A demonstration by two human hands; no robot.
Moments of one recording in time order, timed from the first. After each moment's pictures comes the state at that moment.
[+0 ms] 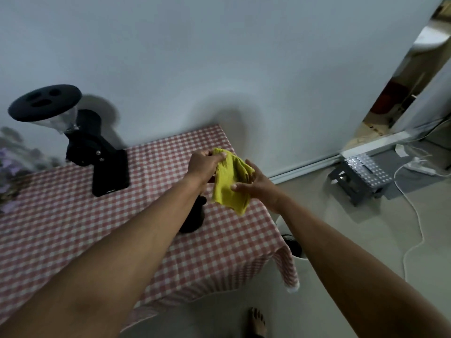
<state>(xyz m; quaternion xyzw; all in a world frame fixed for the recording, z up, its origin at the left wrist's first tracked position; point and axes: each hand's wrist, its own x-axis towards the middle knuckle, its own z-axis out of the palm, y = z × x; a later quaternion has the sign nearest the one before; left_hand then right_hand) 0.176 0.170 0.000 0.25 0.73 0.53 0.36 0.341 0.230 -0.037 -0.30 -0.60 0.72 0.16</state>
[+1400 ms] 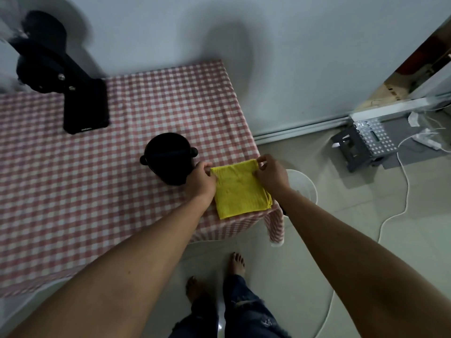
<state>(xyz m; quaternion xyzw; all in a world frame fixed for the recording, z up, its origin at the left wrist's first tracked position) 0.229 0.114 -0.164 0.20 0.89 0.32 0.27 0.374 0.241 -0.157 -0.55 -0.74 0.37 0.06</state>
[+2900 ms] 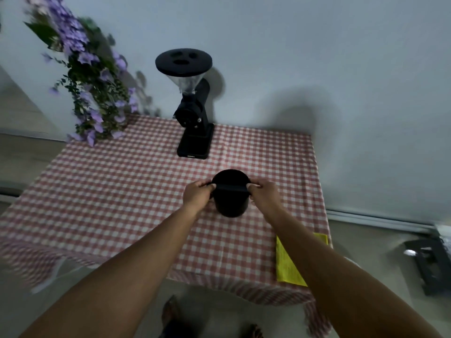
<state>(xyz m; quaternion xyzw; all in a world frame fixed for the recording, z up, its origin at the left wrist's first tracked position) 0.070 0.000 -0.104 -0.06 0.75 0.60 0.26 0.180 0.149 -0.072 -0.38 -0.74 0.55 0.09</state>
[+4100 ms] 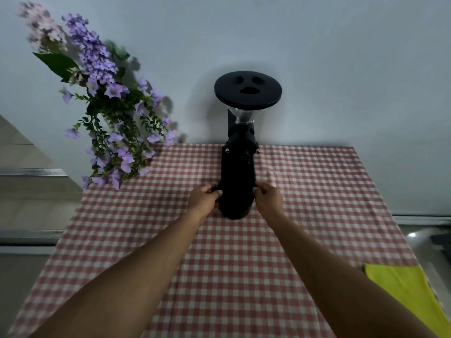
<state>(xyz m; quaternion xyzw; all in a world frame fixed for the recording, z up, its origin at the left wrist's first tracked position) -0.159 -0.084 -0.118 0.03 0.76 0.56 0.33 -0.035 0.057 -0.102 -0.44 -0.71 0.52 0.14</state>
